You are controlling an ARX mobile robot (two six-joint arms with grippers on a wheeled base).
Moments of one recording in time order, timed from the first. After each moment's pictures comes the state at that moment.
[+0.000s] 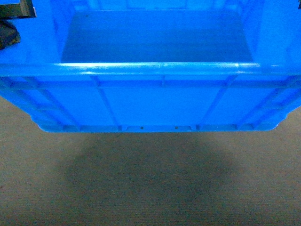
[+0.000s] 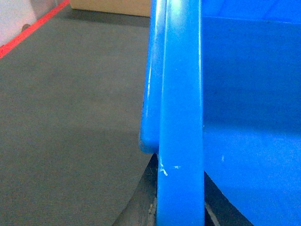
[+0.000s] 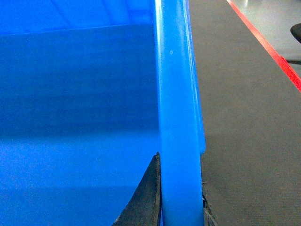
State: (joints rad) left arm -0.20 1.36 0.74 0.39 -0.23 -0.11; right arm 0.17 1.39 0.81 0.34 0.14 0.14
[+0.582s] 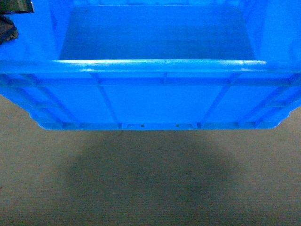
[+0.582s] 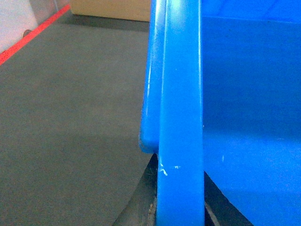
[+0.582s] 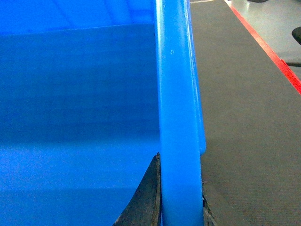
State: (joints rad) left arm -0.20 1.34 0.73 0.40 -0.24 -0.11; right arm 0.16 1.37 0.79 0.35 0.12 0.14
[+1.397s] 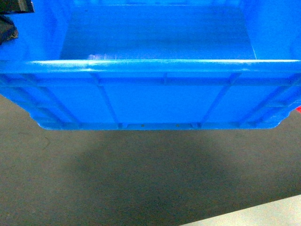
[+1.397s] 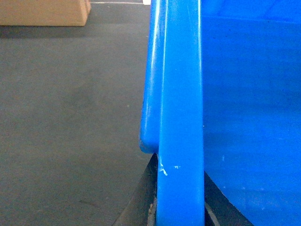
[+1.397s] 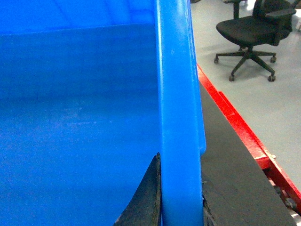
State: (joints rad) left arm -0.21 1.34 0.73 0.40 -0.24 -0.11; right arm 0.16 1.37 0.79 0.35 0.12 0.14
